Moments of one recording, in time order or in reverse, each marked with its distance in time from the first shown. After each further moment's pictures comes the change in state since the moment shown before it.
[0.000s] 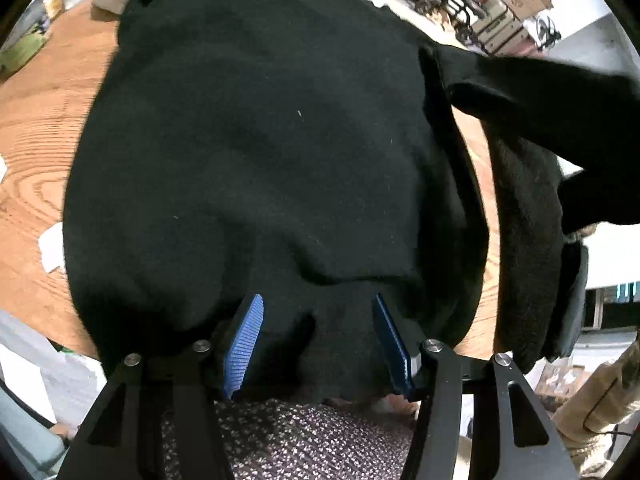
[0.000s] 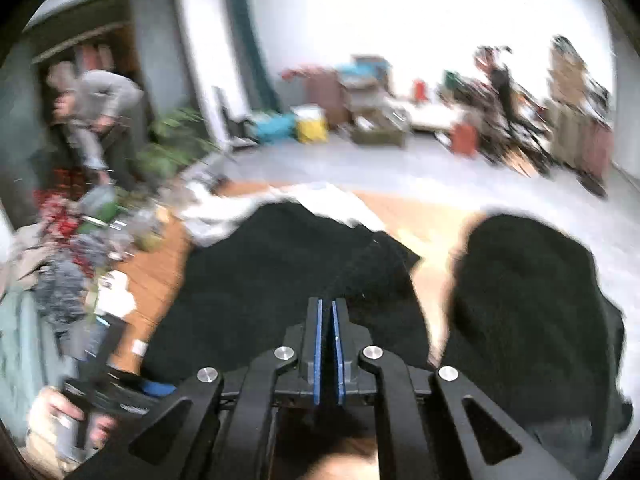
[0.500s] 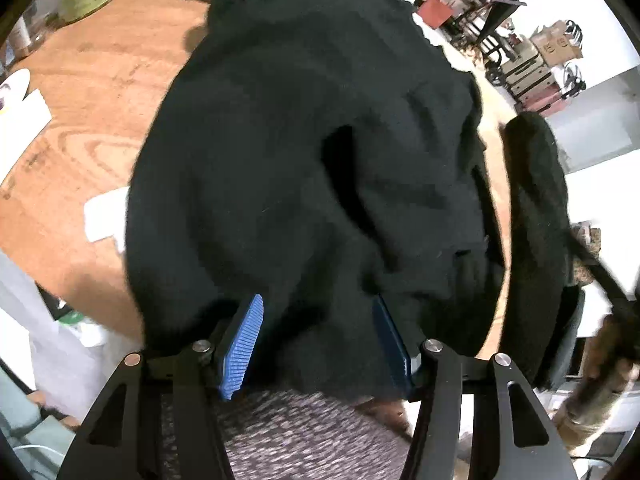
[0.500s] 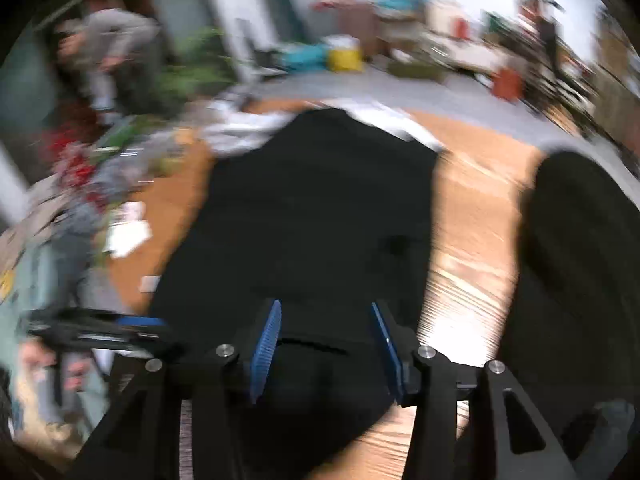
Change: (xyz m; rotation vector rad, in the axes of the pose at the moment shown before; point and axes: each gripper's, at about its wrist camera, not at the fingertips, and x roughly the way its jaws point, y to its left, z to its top) left arm -0.013 0.044 0.002 -0.144 -0.055 0.002; right arm 0.113 0.019 -0.050 0.020 0.331 0.012
